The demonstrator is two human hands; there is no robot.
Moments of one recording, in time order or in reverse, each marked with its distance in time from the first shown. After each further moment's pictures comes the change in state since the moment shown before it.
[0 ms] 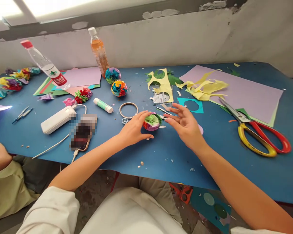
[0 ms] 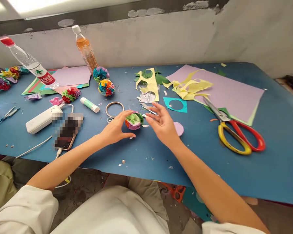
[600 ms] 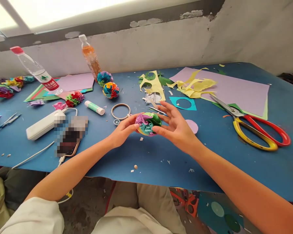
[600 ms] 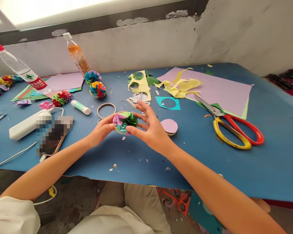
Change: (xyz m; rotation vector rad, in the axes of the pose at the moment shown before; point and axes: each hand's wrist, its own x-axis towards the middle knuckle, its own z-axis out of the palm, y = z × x) left_hand -0.007 -0.001 0.007 -0.888 -0.055 -0.192; right_hand -0.021 -0.005 0.004 0.051 -0.208 -0.053
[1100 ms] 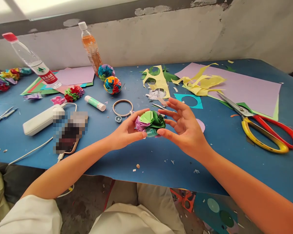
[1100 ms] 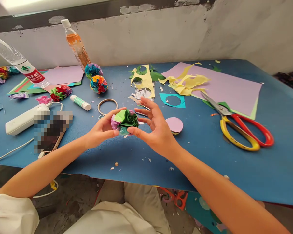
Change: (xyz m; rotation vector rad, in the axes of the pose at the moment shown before) left_hand -0.013 0.013 0.009 -0.113 -0.081 0.010; right_hand -0.004 0.000 0.005 -0.052 0.033 -0.146
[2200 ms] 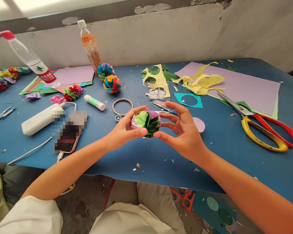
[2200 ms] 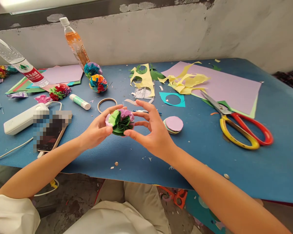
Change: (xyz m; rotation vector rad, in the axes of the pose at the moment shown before) left_hand -0.003 0.007 0.001 -0.053 0.076 -0.017; right_hand -0.004 0.001 0.007 -0.018 -0.016 -0.057
